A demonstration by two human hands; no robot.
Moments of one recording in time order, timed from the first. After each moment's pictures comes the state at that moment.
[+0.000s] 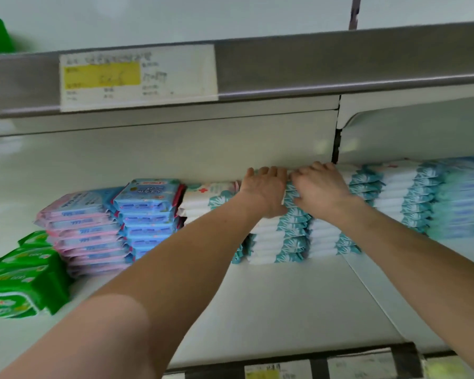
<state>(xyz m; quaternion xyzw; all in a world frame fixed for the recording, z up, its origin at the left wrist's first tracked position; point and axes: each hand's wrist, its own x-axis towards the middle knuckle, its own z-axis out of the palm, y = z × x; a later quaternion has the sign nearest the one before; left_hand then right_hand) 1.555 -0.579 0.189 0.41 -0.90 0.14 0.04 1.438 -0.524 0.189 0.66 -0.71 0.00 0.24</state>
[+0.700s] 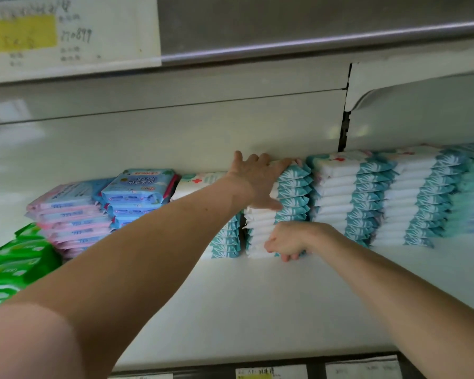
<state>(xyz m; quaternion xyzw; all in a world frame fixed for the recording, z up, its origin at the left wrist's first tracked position) 1.562 -0.588 0.194 0.41 -0.89 0.20 -0.03 1.460 -0.546 0.107 0.65 -0.70 -0.04 -0.28</state>
